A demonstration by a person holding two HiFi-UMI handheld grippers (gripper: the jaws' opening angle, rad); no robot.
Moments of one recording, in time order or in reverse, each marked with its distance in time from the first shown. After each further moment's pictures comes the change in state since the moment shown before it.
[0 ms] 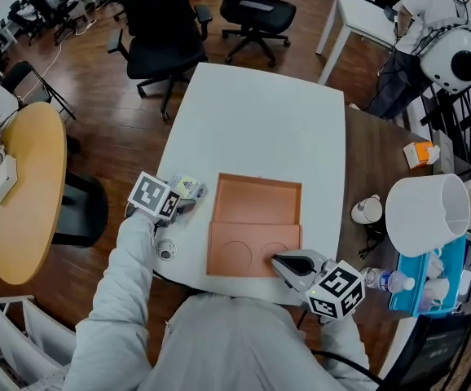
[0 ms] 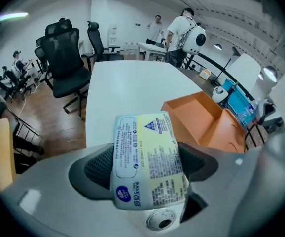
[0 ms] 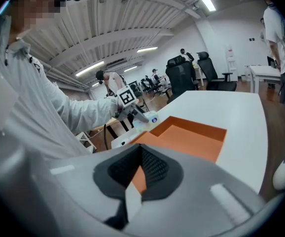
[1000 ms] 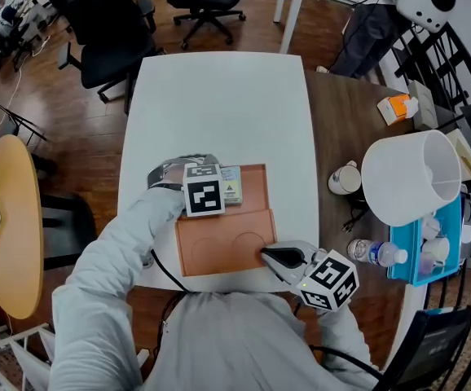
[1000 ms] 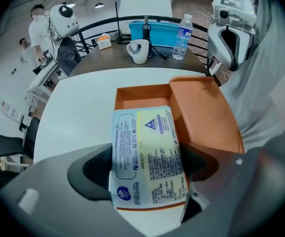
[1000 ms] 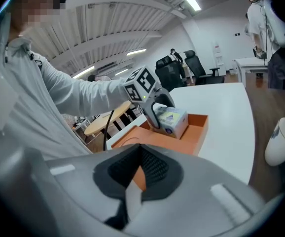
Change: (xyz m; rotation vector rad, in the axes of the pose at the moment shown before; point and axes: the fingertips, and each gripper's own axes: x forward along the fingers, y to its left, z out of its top) left arm 0.090 -0.184 0.063 1.148 0.322 -0.249; right arm -0.029 -0.031 -0.033 0.103 -0.020 -0.056
